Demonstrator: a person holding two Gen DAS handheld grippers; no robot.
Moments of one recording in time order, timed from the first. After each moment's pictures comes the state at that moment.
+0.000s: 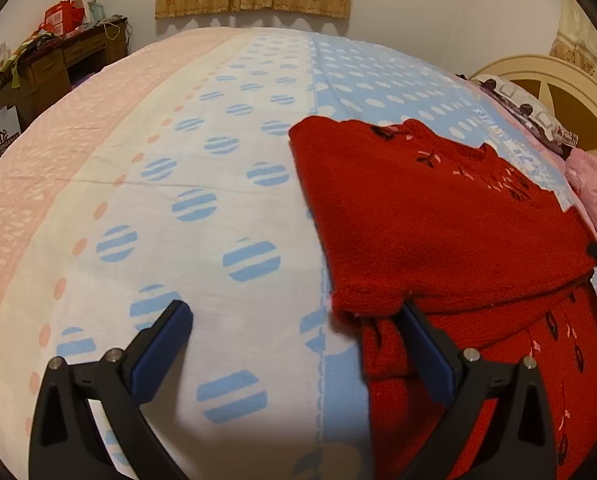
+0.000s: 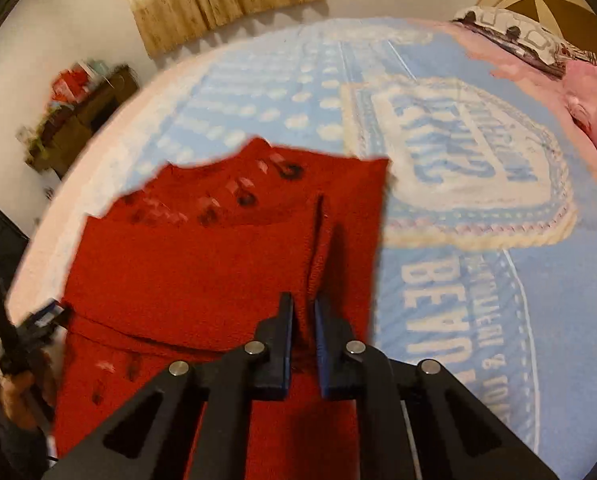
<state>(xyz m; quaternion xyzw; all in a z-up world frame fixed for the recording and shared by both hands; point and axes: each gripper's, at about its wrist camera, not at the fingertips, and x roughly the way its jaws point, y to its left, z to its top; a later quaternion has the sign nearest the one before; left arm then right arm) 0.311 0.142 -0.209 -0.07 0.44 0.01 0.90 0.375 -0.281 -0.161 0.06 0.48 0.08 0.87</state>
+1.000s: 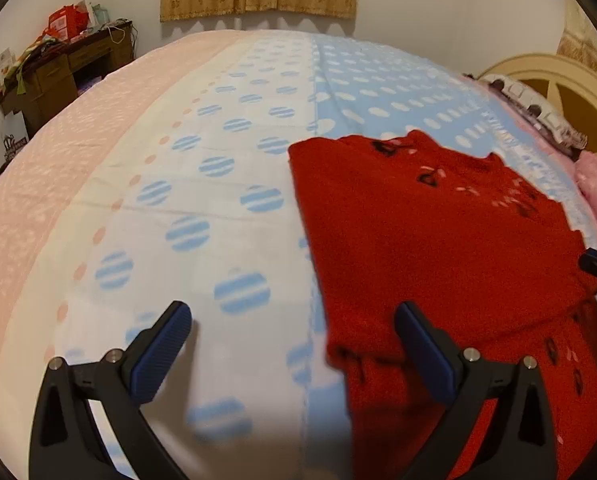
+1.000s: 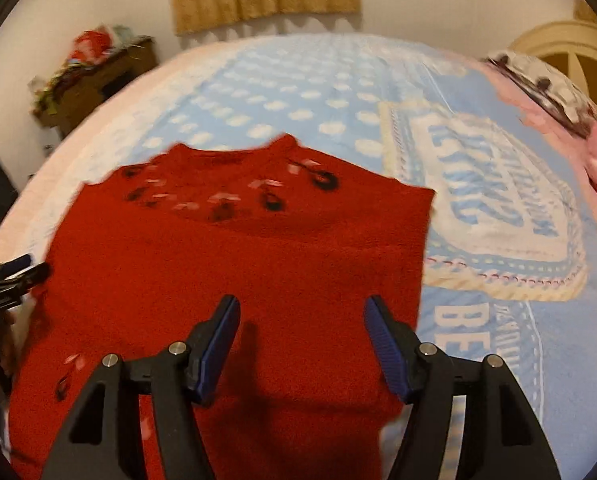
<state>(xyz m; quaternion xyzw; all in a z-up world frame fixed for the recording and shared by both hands) 0.319 0.132 -0.196 -0.07 0.43 0.02 0.90 0.382 -0.231 -0.161 -0.03 0.44 0.13 0.89</state>
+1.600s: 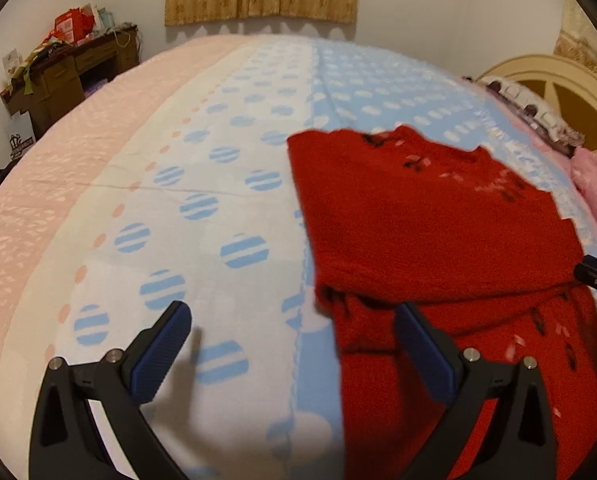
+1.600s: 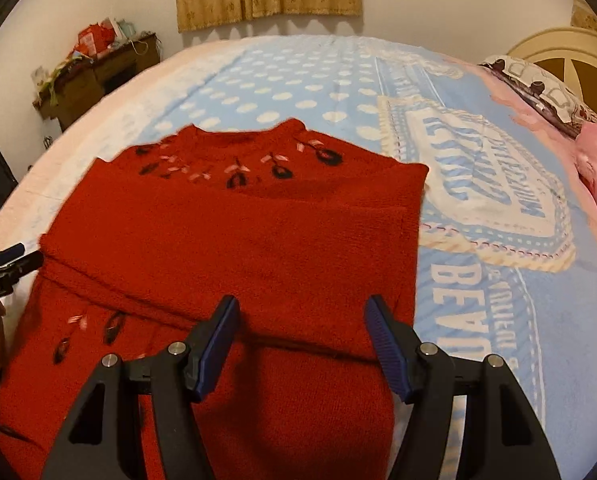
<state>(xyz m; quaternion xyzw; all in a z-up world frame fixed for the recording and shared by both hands) 0.291 0.124 -0.188 -0.06 0.42 0.03 0.90 0.345 -0.231 -0.166 -0.04 0.44 0.12 0.89</state>
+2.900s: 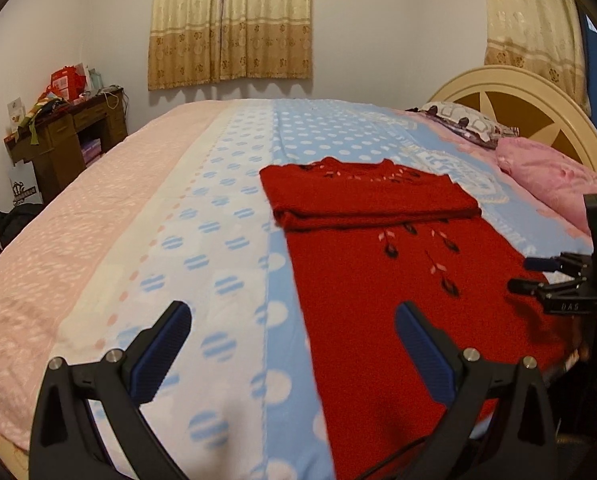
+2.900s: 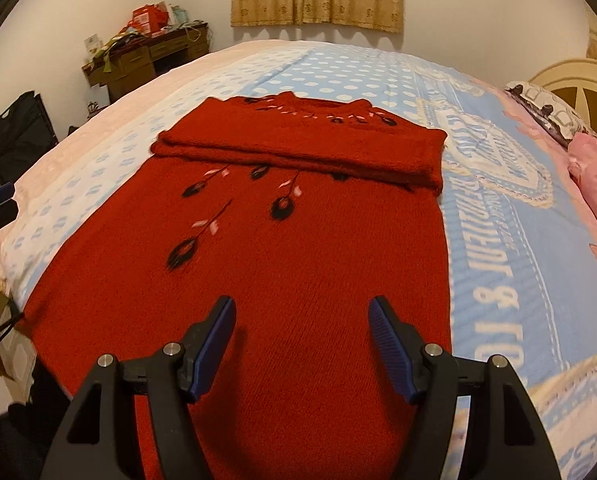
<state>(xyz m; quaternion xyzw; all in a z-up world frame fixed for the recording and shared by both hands) 0.097 0.103 -0.123 -0.02 0.33 -0.02 0.94 0.160 -0.209 -0.154 -0.08 0.42 0.17 0.89</state>
